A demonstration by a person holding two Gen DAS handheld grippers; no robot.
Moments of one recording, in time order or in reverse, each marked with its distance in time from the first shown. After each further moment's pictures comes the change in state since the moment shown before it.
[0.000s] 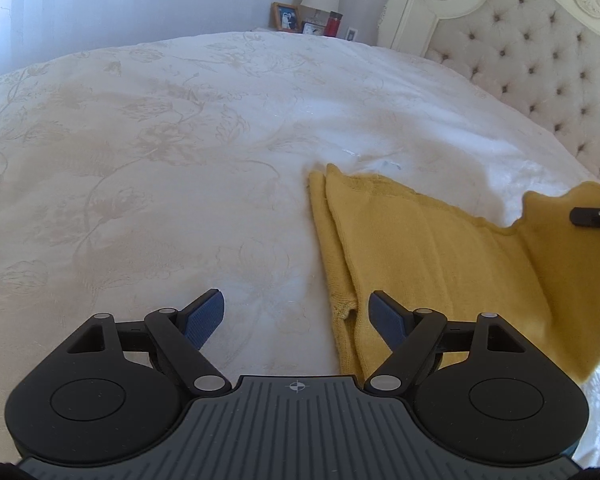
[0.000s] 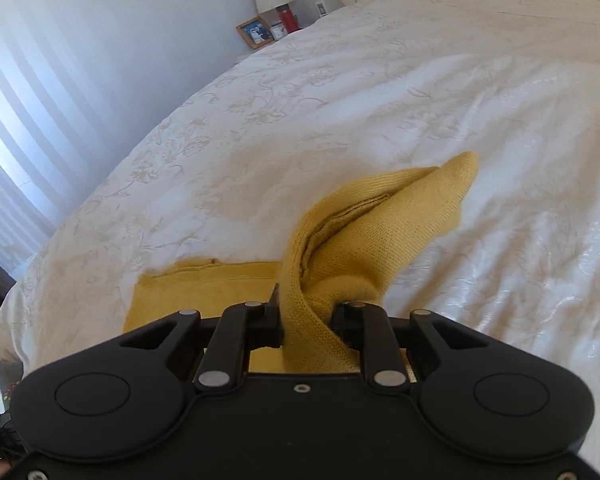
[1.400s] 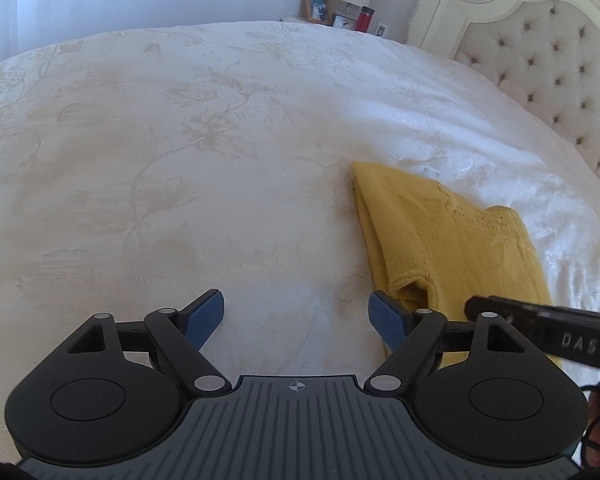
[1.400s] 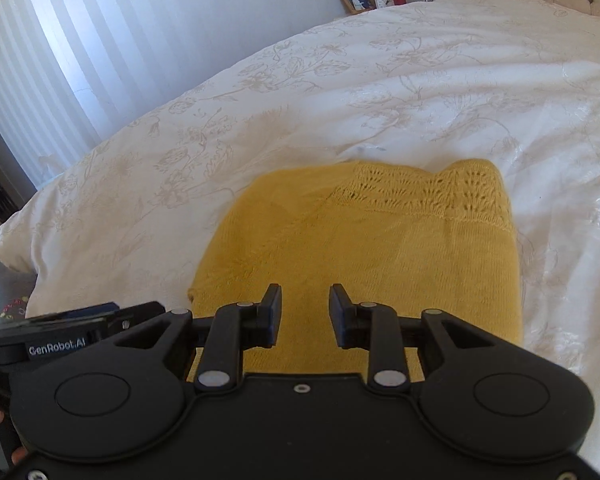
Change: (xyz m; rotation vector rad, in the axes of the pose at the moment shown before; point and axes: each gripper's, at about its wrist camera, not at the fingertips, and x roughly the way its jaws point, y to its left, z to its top) left arm -0.004 0.029 0.007 -0.066 0.042 0.029; right arm 0.071 0.135 -0.100 -0.234 0.091 0.069
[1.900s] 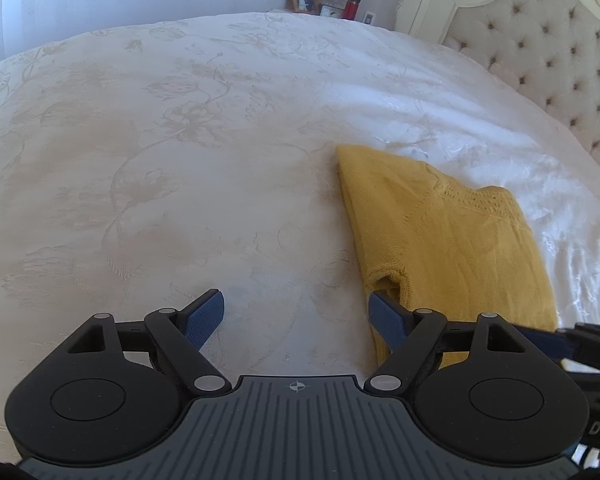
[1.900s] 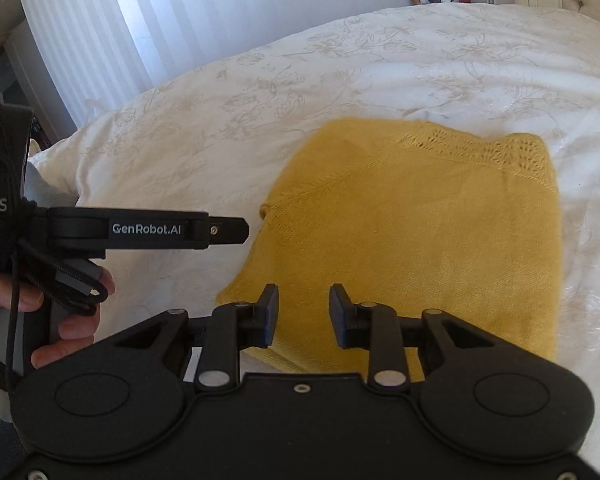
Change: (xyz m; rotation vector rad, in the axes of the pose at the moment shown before) left arm 0.007 -0.013 -0.005 0.044 0.023 -0.007; right arm -0.031 0.010 -0.029 -0.123 -0.015 0.057
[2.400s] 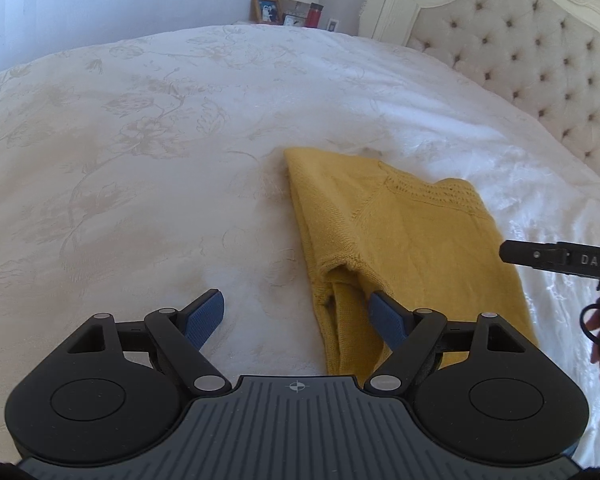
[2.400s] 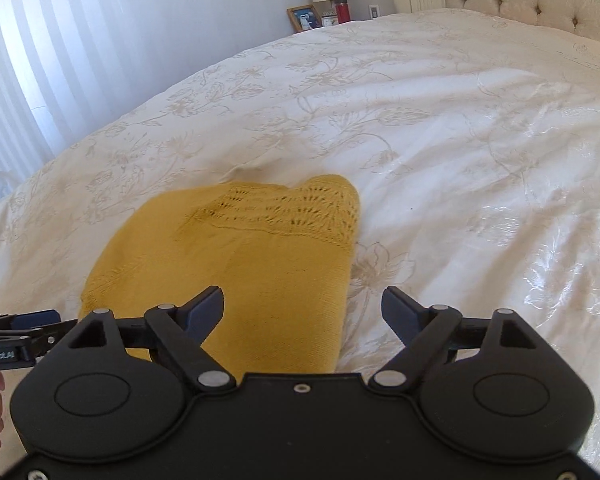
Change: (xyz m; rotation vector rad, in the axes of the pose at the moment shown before) left arm -0.005 -0.022 -0.009 0.065 -0.047 -0.086; right arm -0.011 -0.113 0.021 0.198 -0.076 -0.216
